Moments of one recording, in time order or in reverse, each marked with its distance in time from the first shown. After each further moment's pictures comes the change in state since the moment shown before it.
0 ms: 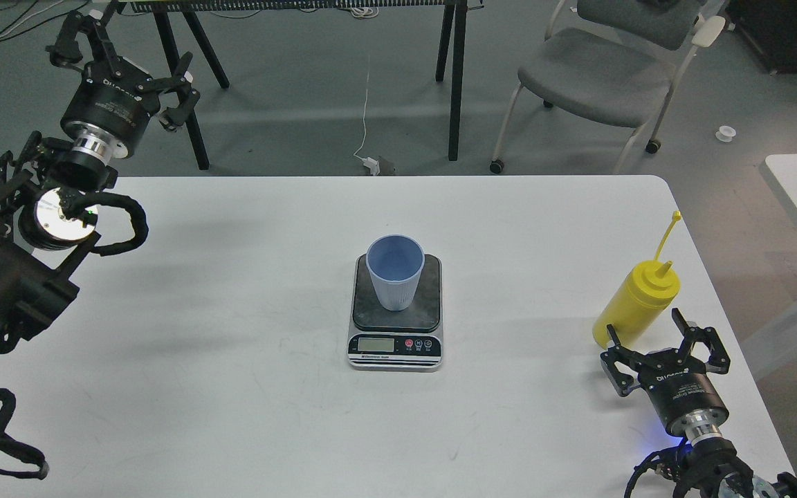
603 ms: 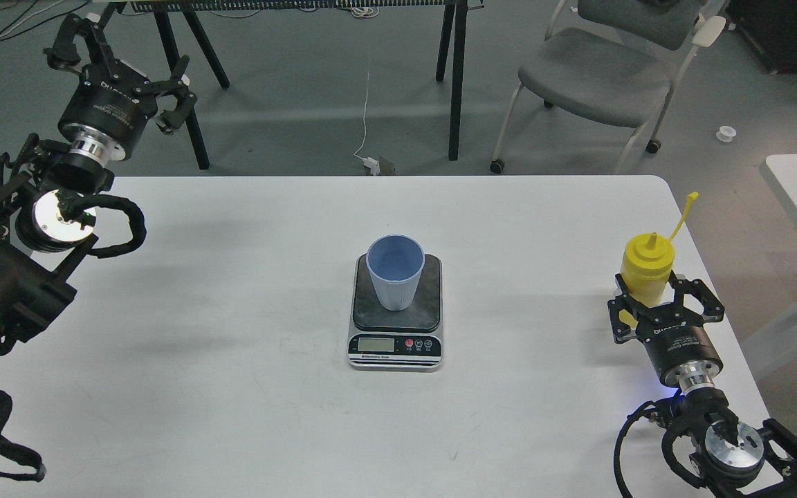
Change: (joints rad) left arm 0.005 0.009 0.004 -0.009 0.003 0.008 -0.003; right arm 0.169 0.020 -0.008 -0.093 -0.013 0.000 0.034
